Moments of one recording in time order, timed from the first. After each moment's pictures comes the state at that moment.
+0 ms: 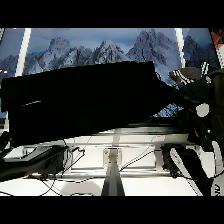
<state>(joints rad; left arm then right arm) 1.35 -1.15 0.66 1.56 -1.04 -1.29 -0.16 -0.72 0.48 -1.39 0.72 1.82</state>
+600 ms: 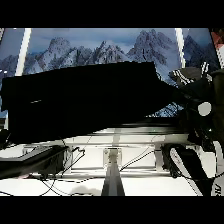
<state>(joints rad) 1.32 -1.21 0.72 1.54 -1.02 -1.29 -0.16 -0.72 0.53 -1.42 0.78 1.77</state>
